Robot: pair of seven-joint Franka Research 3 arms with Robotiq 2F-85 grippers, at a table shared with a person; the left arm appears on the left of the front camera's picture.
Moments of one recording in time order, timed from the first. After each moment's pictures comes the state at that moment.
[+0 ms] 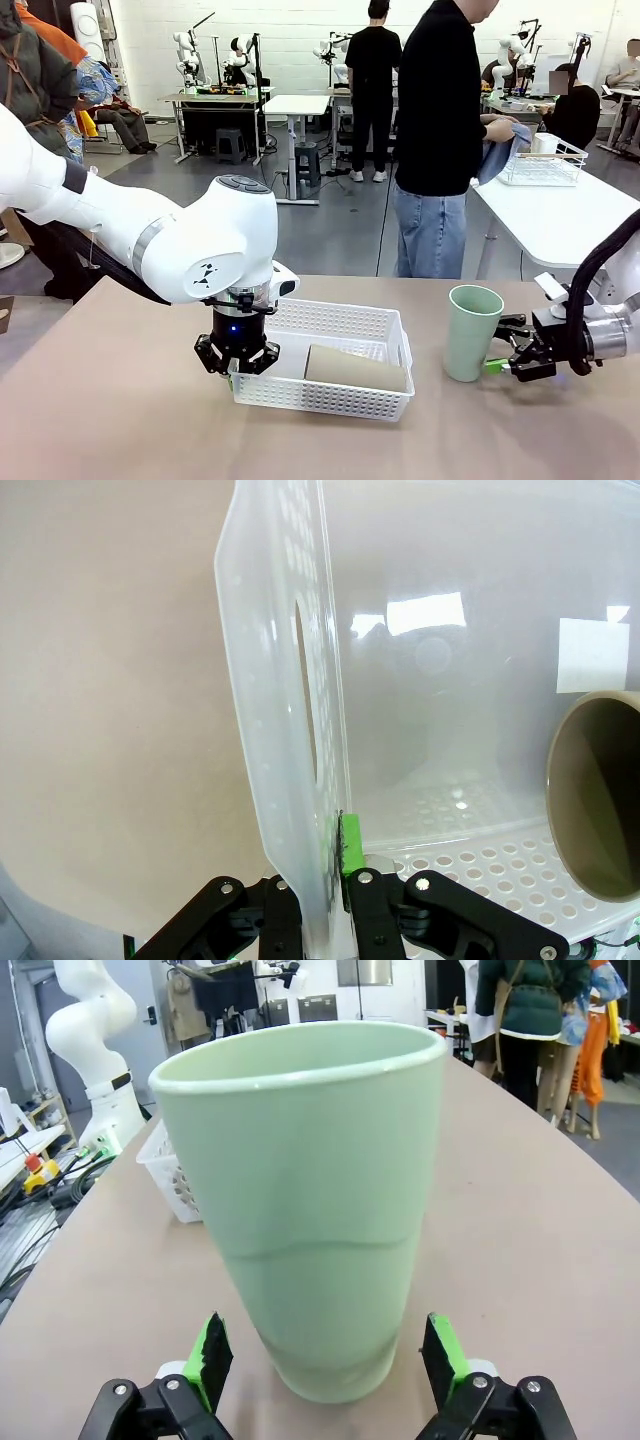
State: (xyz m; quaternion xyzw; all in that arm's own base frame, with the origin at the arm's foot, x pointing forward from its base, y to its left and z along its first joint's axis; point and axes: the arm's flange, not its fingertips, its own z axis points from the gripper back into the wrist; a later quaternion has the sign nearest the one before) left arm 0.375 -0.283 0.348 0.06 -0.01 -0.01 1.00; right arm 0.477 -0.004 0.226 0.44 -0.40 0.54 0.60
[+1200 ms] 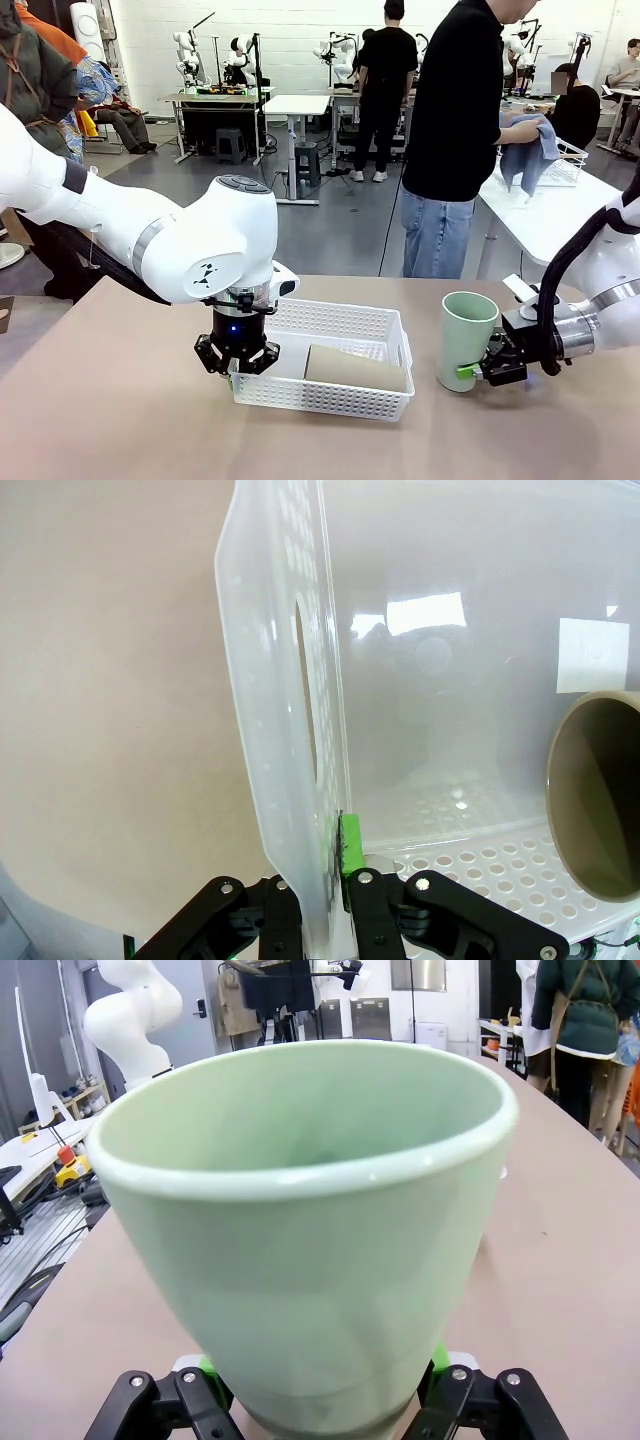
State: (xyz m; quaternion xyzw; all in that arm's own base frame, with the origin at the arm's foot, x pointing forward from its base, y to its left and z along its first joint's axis) left arm 0.375 -0.283 0.348 0.06 -0.01 -0.01 1.00; right arm 0.472 0.047 0.226 0.47 -0.38 0.57 0.56
